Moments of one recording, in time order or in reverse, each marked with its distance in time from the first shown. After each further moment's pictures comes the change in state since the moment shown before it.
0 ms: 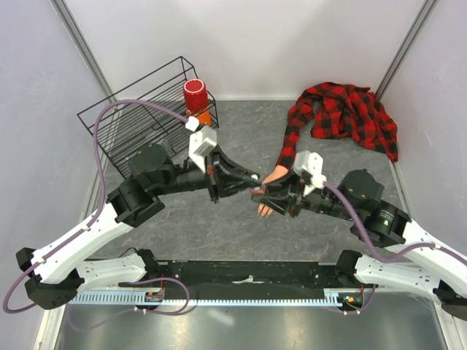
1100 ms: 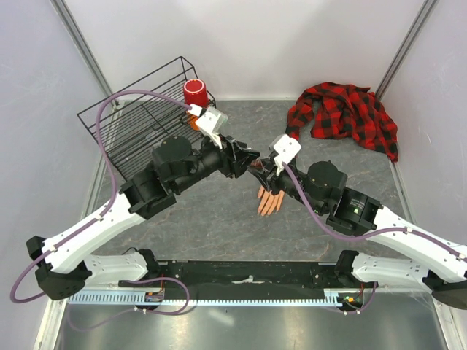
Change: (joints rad) left arm -0.015 0.081 0.060 -0.092 -0.510 -0.002; right arm 0.012 0.159 0.021 0.041 0.414 -0.072
